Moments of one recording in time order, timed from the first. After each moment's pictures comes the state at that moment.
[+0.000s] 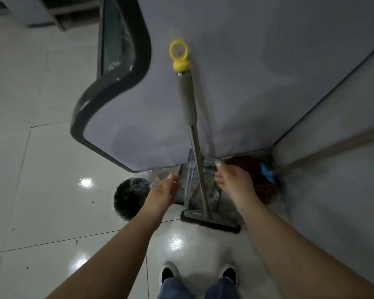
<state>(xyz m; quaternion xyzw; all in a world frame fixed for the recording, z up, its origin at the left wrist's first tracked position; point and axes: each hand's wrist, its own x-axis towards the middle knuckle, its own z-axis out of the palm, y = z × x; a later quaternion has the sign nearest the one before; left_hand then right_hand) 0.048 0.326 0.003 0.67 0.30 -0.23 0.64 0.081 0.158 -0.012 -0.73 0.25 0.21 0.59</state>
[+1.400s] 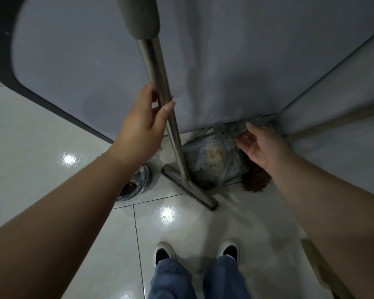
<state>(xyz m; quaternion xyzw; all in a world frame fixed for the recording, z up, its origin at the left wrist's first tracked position) 0.107 0.363 -0.051 0.85 -0.03 -0.03 0.52 0.125 0.131 -0.133 -0.42 0.39 0.15 0.80</state>
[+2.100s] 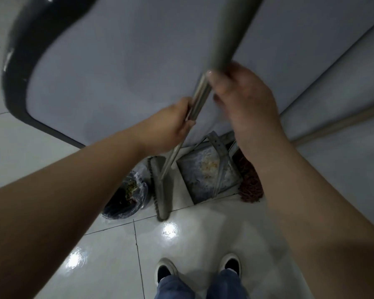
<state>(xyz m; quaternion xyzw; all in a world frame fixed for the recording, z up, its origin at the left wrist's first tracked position) 0.157 0.329 -0.018 0.92 -0.24 -0.17 0.28 0.131 0.181 0.014 -0.72 0.06 0.01 0.70</state>
